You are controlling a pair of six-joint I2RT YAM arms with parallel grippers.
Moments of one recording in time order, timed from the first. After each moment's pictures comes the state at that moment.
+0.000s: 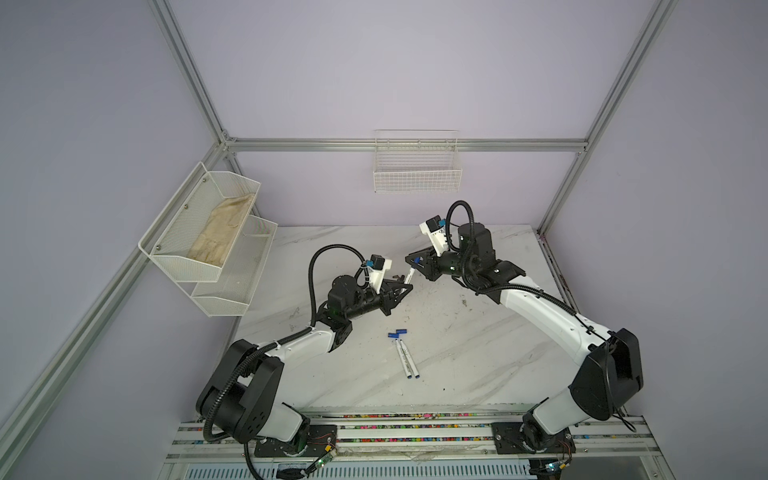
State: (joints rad) left arm -0.49 1.45 0.72 0.66 0.54 -0.41; right arm 0.56 1.57 1.35 -0.21 -0.52 0.15
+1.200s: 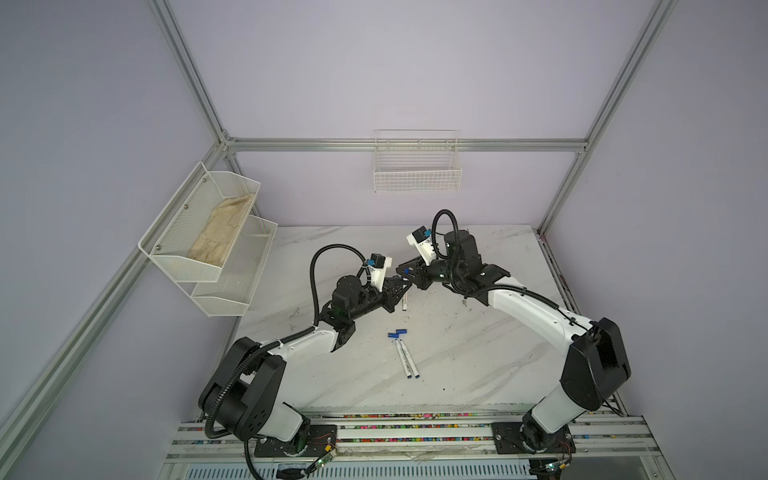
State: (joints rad) left arm -0.50 1.45 0.74 0.63 0.43 -0.38; right arm 0.59 1.62 1.32 -0.18 -0.55 0.12
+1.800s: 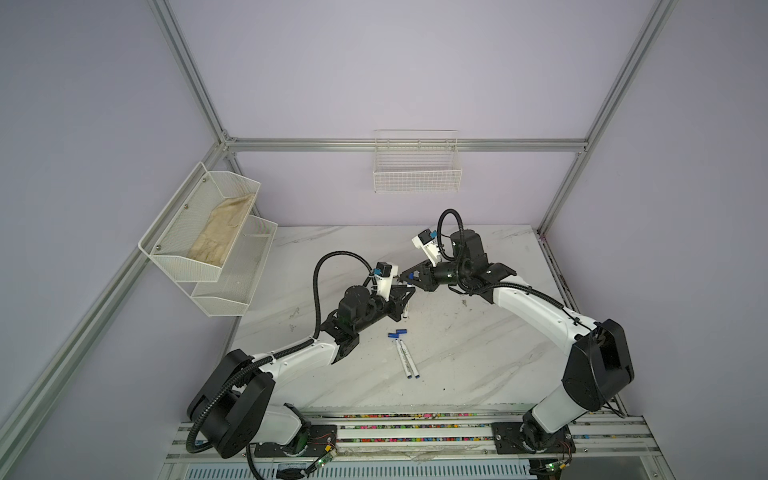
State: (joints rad) left arm -0.64 1.38 0.68 0.59 0.20 -0.36; right arm 0.54 1.61 1.31 -0.25 -0.73 0.23
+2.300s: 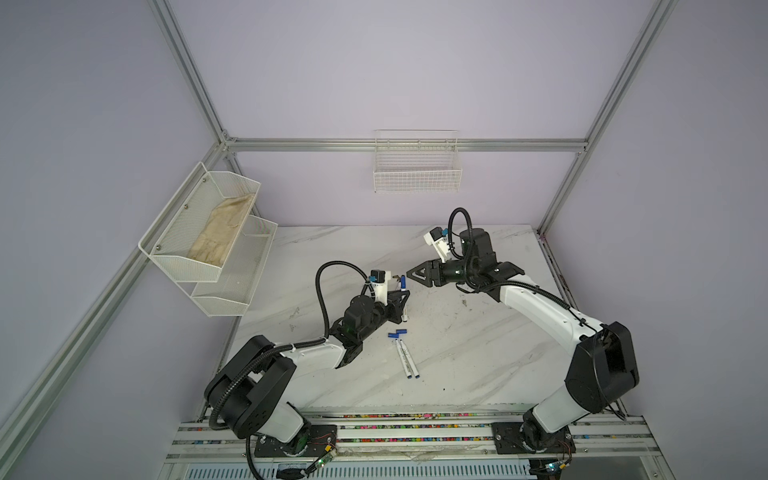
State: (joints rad) left arm -0.65 1.51 0.59 0.74 0.05 -0.49; right arm 0.48 1.56 1.30 -0.23 -0.69 0.35
